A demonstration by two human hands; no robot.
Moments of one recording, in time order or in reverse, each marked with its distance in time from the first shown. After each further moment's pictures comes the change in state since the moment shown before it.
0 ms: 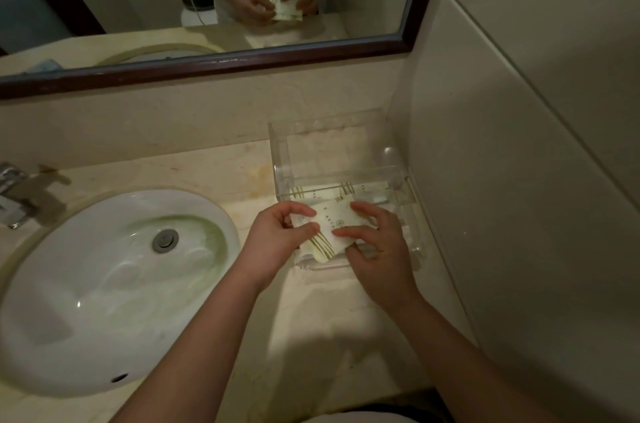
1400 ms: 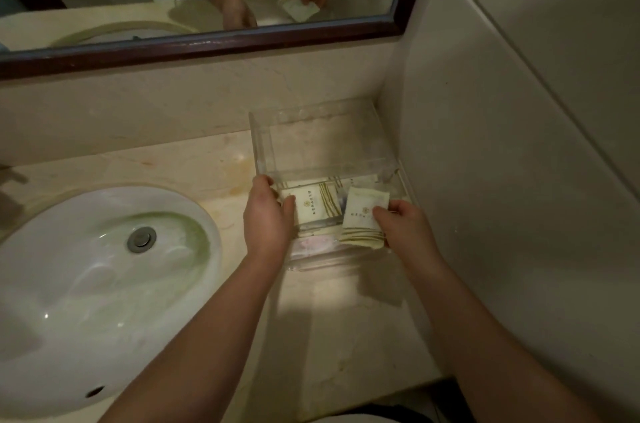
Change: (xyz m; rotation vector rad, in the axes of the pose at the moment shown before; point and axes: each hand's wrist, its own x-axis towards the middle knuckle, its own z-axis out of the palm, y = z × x) left_hand 0.063 -0.034 0.025 0.614 0.434 0.221; right_hand 0.051 0.047 -0.027 0.186 0.035 0.820
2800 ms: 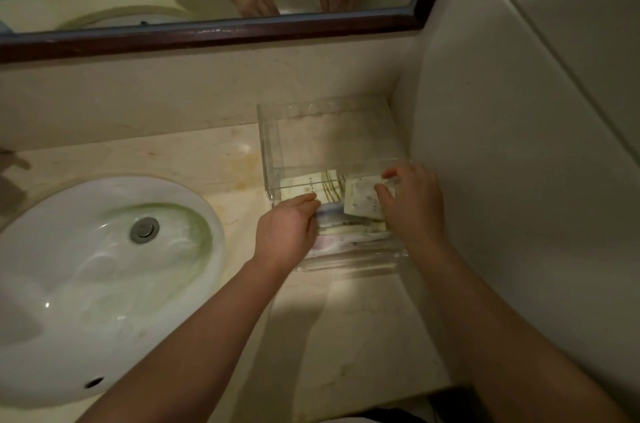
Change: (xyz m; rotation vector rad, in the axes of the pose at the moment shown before) left_hand -0.010 -0.012 0.007 0.359 -0.258 0.411; right_hand 0.034 -0.025 0.003 -0.785 0.229 -0.594
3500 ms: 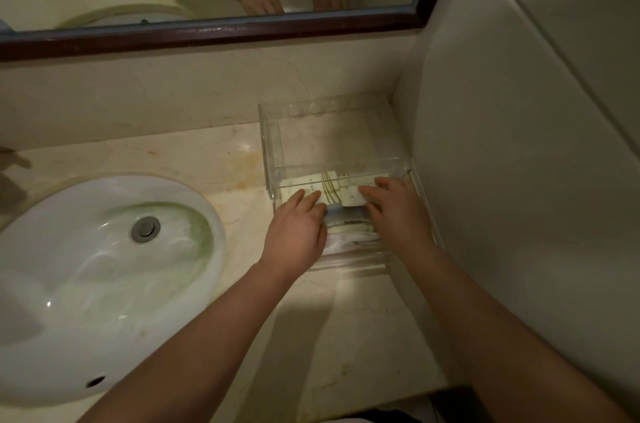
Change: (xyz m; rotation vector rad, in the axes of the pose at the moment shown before) left_hand -0.002 0.008 0.004 0.134 -0.139 0.084; right_hand -0.010 0.013 0.029 -0.044 -0.173 -0.175
